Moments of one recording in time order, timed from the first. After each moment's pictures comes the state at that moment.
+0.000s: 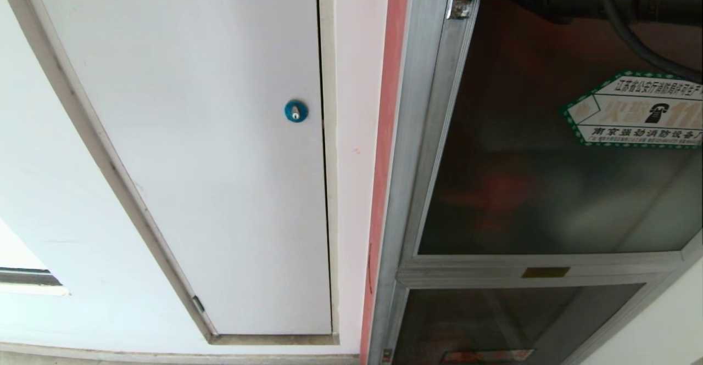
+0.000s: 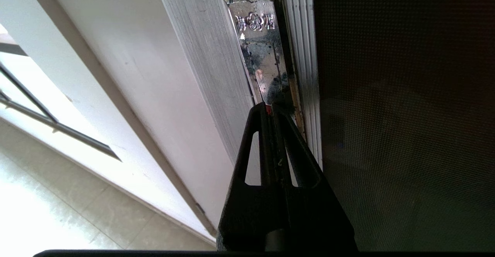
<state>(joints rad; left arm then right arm) 0.01 0.00 0.00 0.00 -0.03 0.01 0.49 1.69 -1.85 0.13 -0.04 0.22</state>
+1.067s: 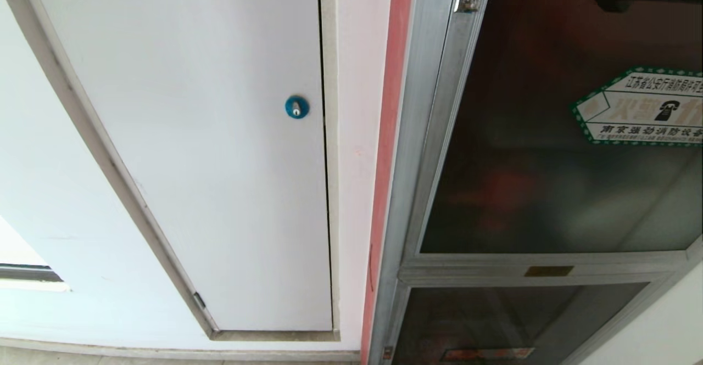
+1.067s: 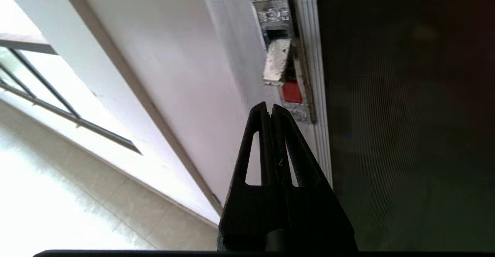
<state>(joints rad) 0.01 0.00 0.00 0.00 -0.03 0.01 0.58 1.53 -1.77 0.15 -0.04 0.22</state>
